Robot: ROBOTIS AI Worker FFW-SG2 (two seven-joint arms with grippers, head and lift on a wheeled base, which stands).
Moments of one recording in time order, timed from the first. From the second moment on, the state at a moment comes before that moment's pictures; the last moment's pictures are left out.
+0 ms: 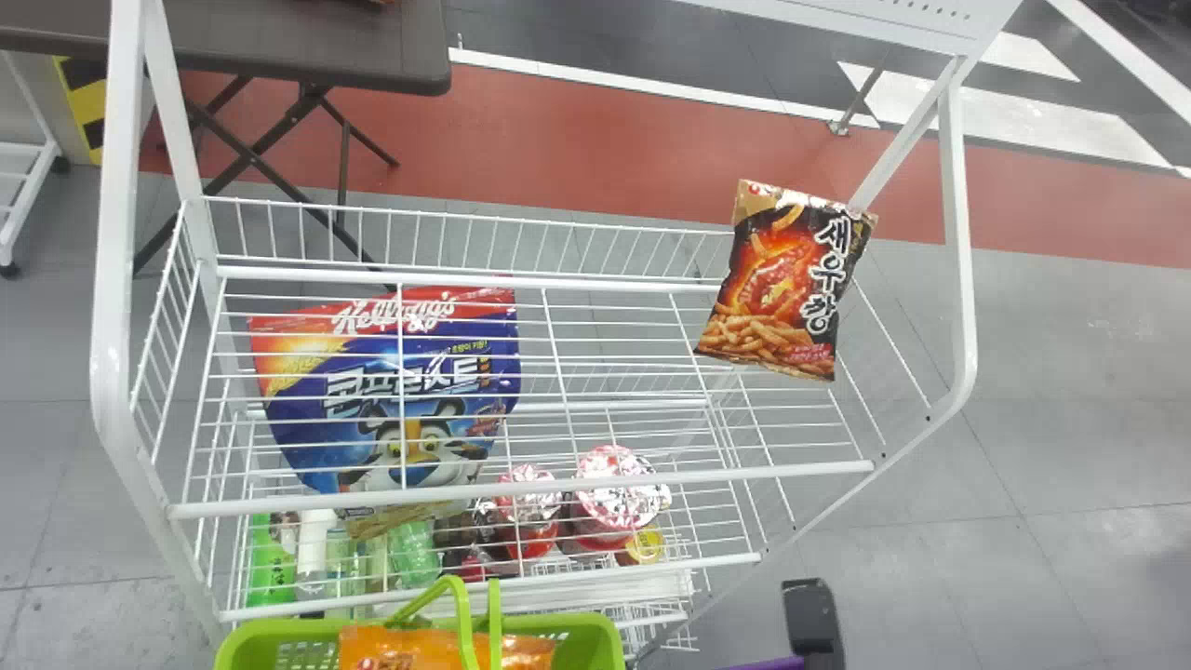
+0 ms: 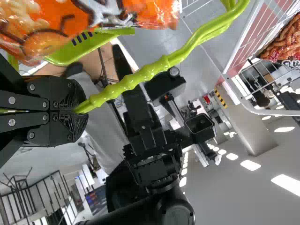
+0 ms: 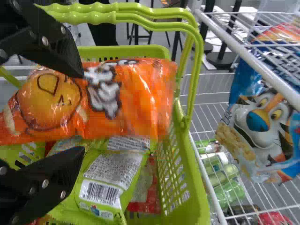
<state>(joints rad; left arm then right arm) 0.68 0.10 -0.19 -2.15 0.05 0.94 -1.25 0.66 0.00 -0.40 -2.36 -0.43 1.57 0.69</state>
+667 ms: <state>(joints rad) 0.68 0.10 -0.19 -2.14 0.05 0.94 -1.24 0.42 0.00 -0.39 -2.19 -0.23 0.69 0.46</state>
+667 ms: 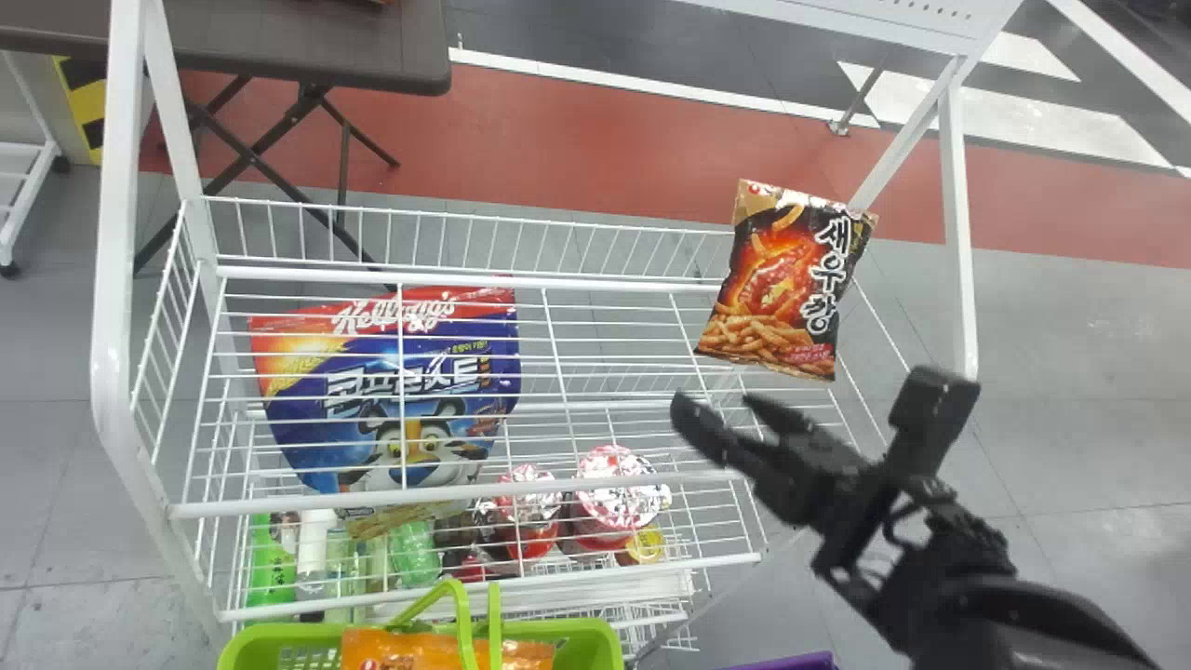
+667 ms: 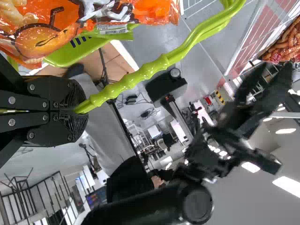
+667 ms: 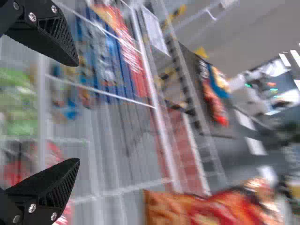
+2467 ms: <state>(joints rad) 0.61 0.10 -0.19 -2.11 0.05 1.02 -1.23 0.25 -0.06 -0.44 -2.09 -0.21 0.67 0.32</state>
